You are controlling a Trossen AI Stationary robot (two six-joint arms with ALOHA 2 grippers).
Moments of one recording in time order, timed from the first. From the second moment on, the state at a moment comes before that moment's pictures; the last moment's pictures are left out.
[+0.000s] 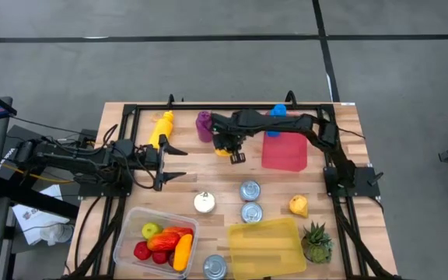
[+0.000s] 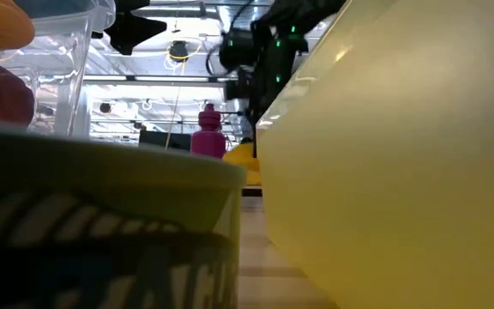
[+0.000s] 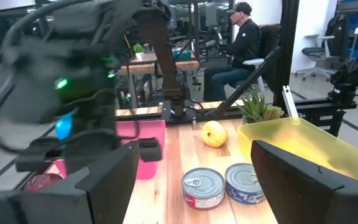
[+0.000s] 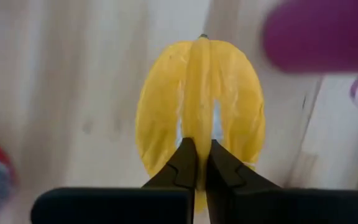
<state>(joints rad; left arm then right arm) -0.03 0.69 0.36 0.32 -0.02 0.09 -0.23 2.13 1.83 -0.99 0.05 -0.49</state>
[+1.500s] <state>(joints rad) -0.04 1.04 0.36 0.80 0.42 0.06 0.20 1.74 1.42 -0.03 -0.01 -0.27</state>
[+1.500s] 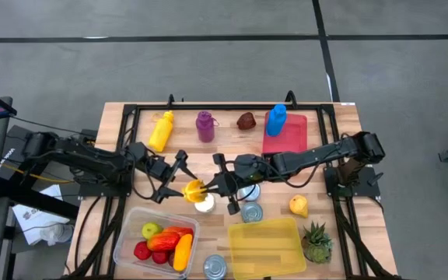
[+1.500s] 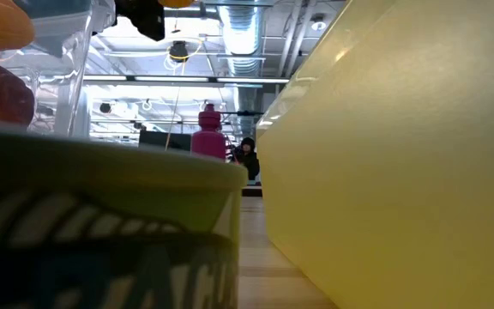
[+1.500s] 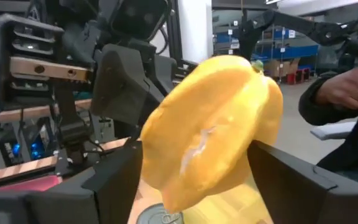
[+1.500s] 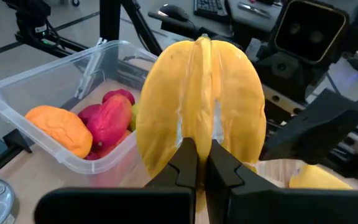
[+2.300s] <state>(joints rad) -0.04 0.89 0.36 0.59 0.41 0.08 0.21 1.74 1.42 0.05 0.01 -0.26</state>
